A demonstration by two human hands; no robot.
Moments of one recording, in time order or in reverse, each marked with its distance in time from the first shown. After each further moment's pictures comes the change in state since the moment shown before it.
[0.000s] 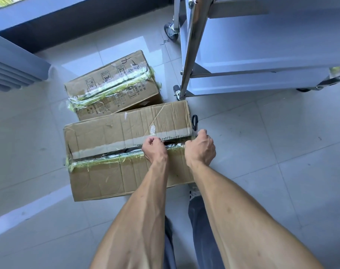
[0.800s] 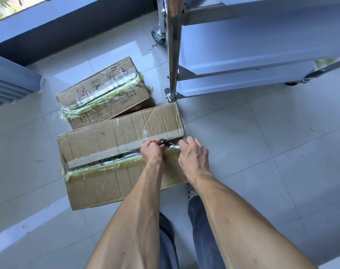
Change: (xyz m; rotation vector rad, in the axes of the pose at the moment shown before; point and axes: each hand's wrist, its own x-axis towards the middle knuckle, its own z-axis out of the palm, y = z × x) left_hand -0.009 0.000 0.003 -0.053 -0.174 -0.095; right_hand -0.011 0.034 -0.013 -0.314 -0.064 -0.579
